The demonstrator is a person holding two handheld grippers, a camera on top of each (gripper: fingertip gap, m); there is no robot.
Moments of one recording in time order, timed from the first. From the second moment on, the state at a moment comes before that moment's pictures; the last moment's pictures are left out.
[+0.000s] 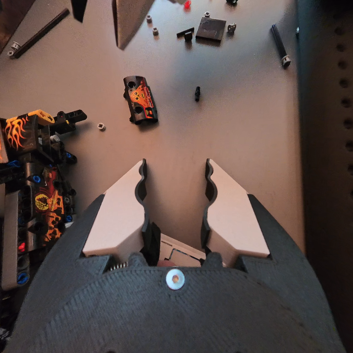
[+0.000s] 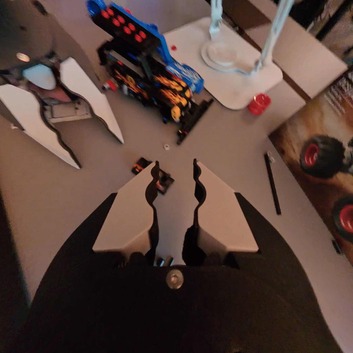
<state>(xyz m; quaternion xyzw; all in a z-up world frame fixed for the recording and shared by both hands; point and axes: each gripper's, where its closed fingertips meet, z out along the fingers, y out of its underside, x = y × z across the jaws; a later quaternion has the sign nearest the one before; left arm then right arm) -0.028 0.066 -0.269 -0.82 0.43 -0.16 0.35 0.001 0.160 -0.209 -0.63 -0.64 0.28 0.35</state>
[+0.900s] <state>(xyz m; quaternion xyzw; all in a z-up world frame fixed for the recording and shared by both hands) -0.025 0.083 -0.262 -0.79 0.47 0.04 0.39 -0.005 0.105 -0.252 -0.61 -0.69 0.33 0.22</state>
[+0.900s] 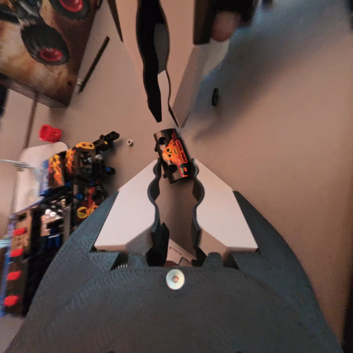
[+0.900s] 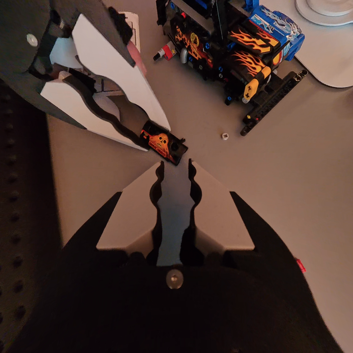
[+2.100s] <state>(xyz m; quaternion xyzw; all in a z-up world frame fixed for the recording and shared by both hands) -0.073 0.057 -0.167 -0.71 0.40 0.08 0.57 -0.064 0.052 -0.160 -0.53 -0.64 0.49 0.27</state>
